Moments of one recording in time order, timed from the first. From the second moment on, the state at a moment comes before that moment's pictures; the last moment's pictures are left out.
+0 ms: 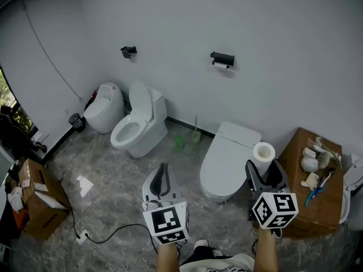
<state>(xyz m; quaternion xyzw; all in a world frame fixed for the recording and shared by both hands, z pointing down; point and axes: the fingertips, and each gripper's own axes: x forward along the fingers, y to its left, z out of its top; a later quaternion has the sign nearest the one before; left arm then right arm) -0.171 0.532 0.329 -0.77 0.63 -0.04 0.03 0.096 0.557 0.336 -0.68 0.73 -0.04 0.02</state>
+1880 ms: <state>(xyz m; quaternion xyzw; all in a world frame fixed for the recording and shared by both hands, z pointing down) -0.230 0.156 0.340 -0.80 0.60 -0.04 0.03 0.024 0.167 0.337 -0.70 0.72 -0.03 0.01</state>
